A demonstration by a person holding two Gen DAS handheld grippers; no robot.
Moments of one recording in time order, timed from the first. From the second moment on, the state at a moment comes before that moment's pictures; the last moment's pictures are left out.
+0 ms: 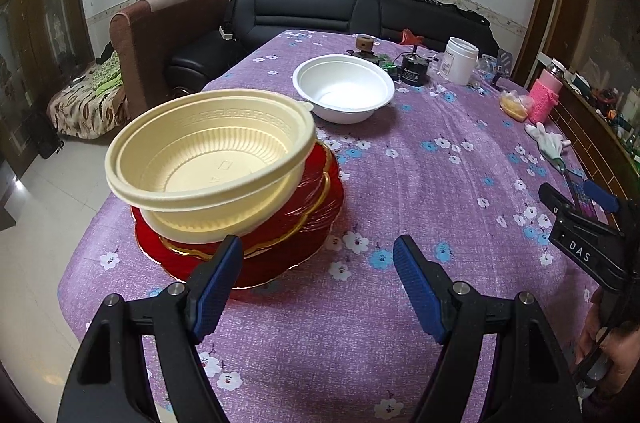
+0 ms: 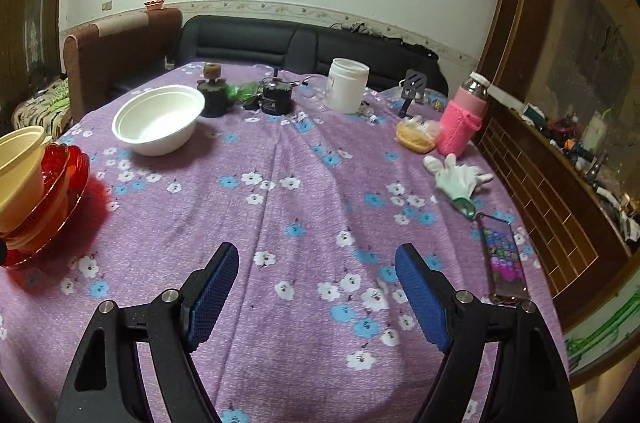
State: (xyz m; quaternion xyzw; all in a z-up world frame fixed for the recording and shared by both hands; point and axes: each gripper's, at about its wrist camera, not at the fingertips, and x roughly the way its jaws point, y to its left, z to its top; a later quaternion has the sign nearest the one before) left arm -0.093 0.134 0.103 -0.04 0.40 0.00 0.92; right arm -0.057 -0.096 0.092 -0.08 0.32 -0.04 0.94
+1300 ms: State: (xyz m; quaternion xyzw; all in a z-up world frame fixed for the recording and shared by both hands) left arm -0.005 0.179 0.170 -0.08 0.45 -0.05 0.89; right arm 0.005 -0.093 0.105 0.02 0.38 0.10 0.92
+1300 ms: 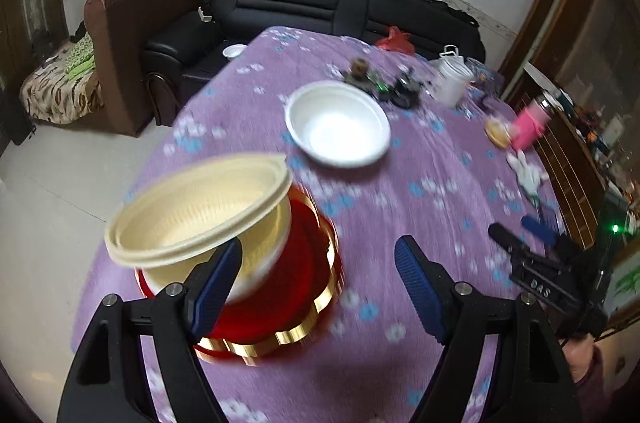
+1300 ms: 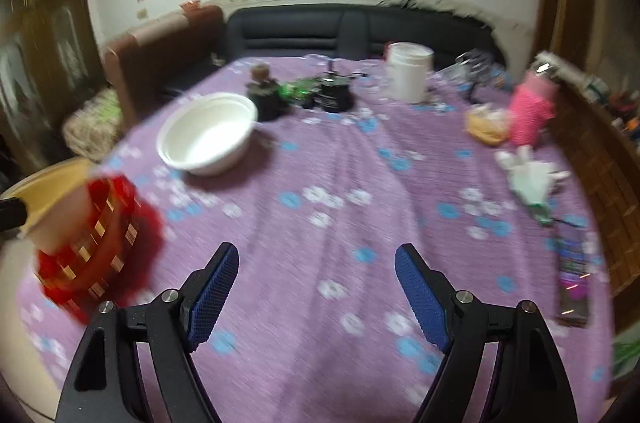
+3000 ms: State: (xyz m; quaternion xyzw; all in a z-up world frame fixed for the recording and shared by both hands) left arm -0.072 0.300 0.155 -0.22 0.47 -0.08 0.85; right arm 0.055 0.082 0.096 0.14 0.45 0.37 0.80
